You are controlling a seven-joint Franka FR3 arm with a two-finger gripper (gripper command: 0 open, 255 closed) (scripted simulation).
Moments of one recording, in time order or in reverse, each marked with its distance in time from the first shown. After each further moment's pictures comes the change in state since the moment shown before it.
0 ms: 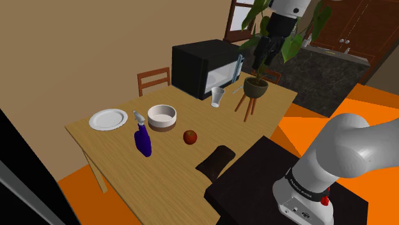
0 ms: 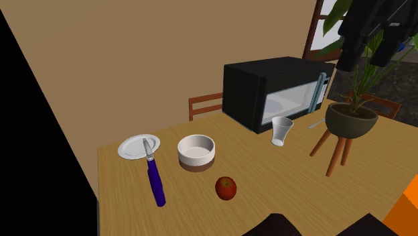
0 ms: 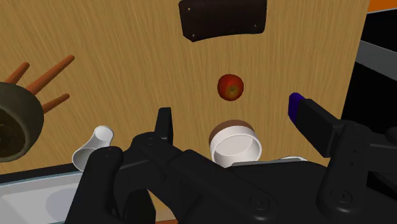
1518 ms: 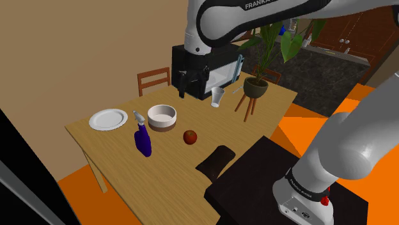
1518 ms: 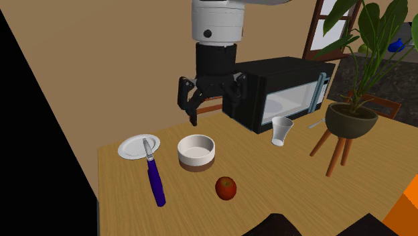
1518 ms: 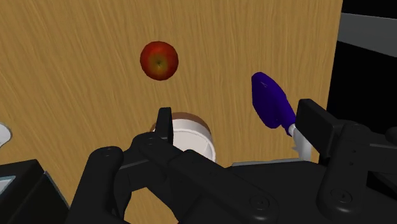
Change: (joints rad) arm 0.093 0.638 0.269 0.186 0.074 0.400 0.325
